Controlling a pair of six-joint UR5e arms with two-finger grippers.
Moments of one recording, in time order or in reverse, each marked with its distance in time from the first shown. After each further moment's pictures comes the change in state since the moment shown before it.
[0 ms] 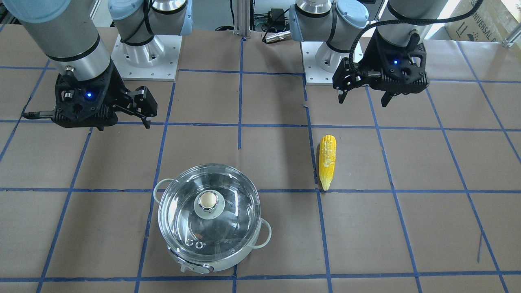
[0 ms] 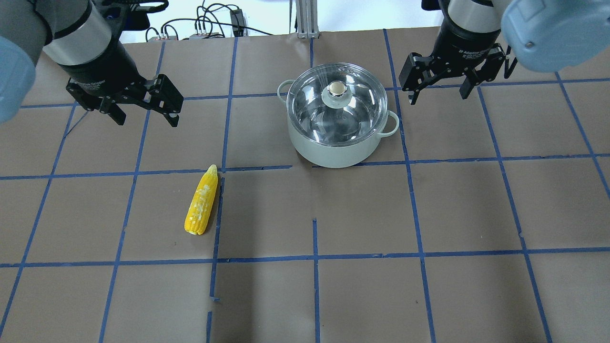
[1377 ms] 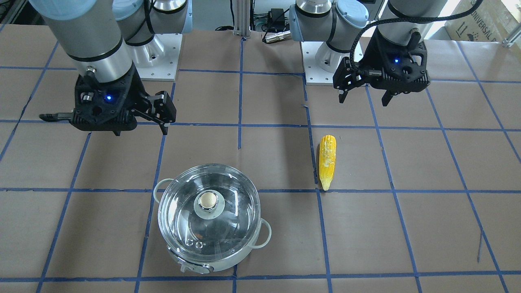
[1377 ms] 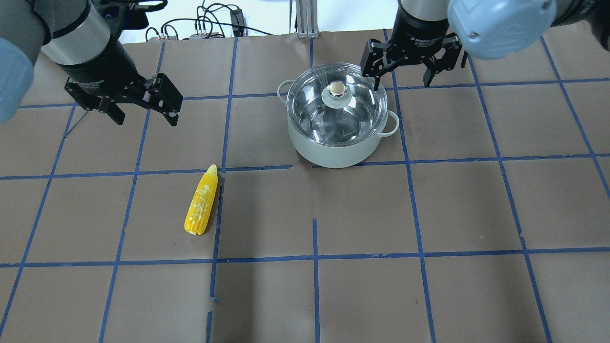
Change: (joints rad) left arm 0.000 0.004 0.000 0.002 0.001 -0.008; right arm 0.128 0.119 -0.123 -0.039 0.005 0.176
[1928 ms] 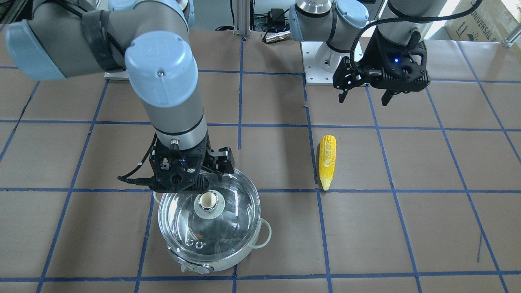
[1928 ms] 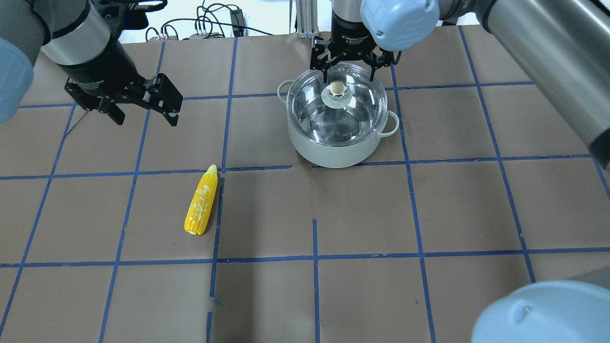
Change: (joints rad) left arm 0.000 -0.001 0.000 -0.001 0.000 0.000; right arm 0.101 0.225 -0.173 -0.058 -0.004 0.147
